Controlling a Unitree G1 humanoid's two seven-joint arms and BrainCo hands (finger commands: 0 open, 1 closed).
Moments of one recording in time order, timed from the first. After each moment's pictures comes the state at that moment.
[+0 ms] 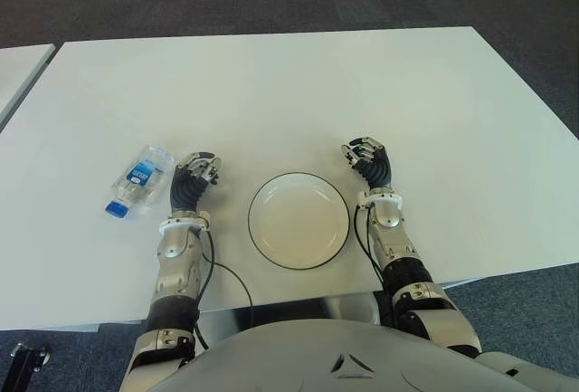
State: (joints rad) left arm 0.06 0.04 0.18 0.39 -0.14 -0.36 -0.05; right arm -0.24 -0.02 -0.02 0.70 -0.11 -0.42 -0.19
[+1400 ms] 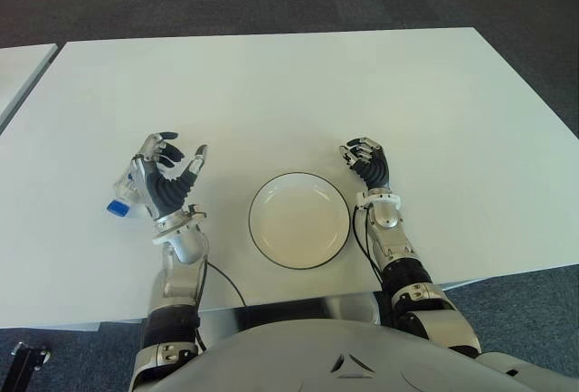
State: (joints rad) left arm 0.12 0.00 0.21 0.20 0.76 -0.52 0.85; right arm -0.23 -0.01 -0.02 0.69 -0.11 -0.42 -0.19
